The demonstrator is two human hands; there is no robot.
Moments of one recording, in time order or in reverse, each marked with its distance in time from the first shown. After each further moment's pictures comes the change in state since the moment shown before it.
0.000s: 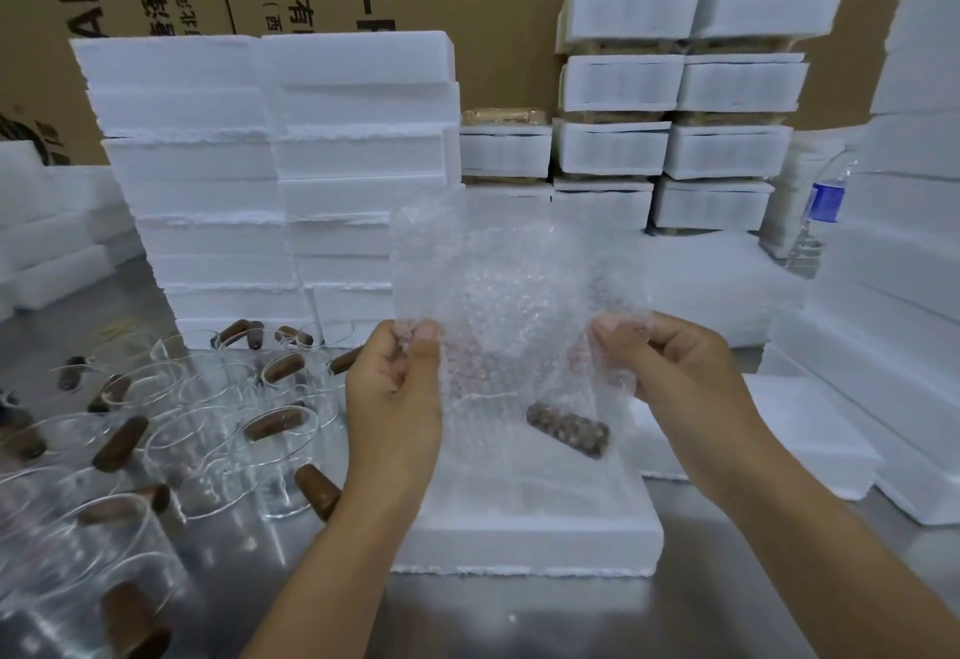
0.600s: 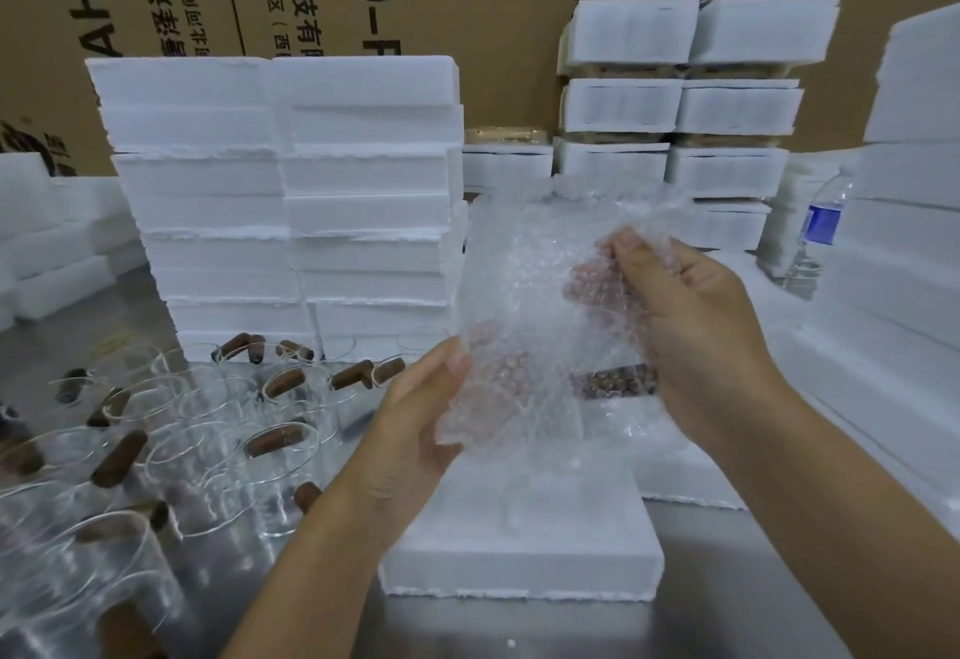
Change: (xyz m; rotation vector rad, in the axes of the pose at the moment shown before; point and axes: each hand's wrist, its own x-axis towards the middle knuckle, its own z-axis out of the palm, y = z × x) left_hand 0.001 0.017 -0.012 -0.324 -0.522 -0.380; right_hand 0.028 -0.043 0.016 0.171 0.129 -0.021
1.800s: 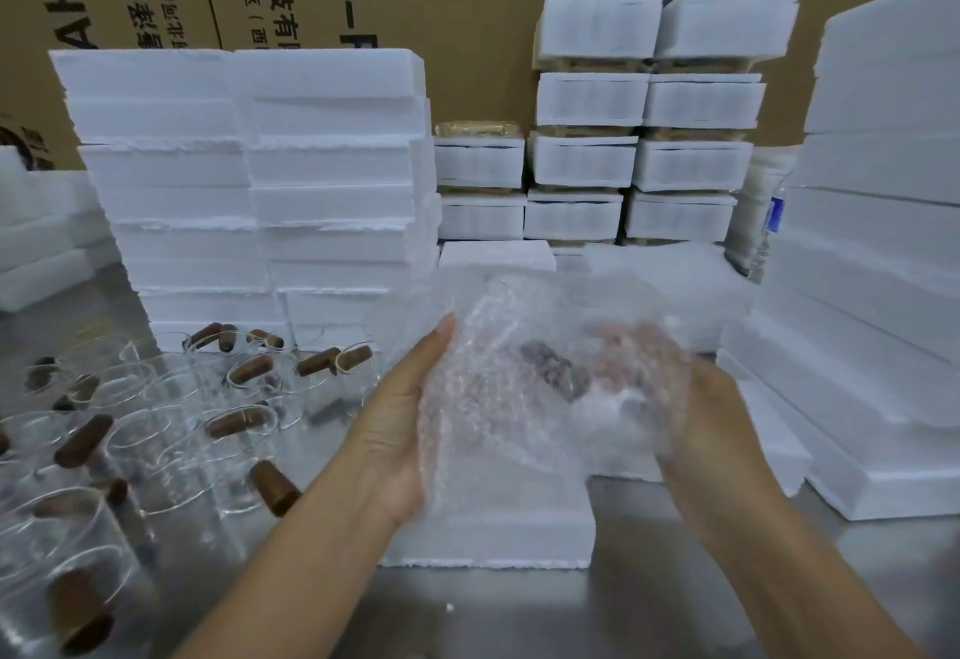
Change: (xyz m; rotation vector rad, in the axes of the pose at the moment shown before) left_hand 0.009 -0.008 0.040 -0.514 0.032 -0.342; right_hand -0.049 0.018 -0.052 0.024 0.001 0.175
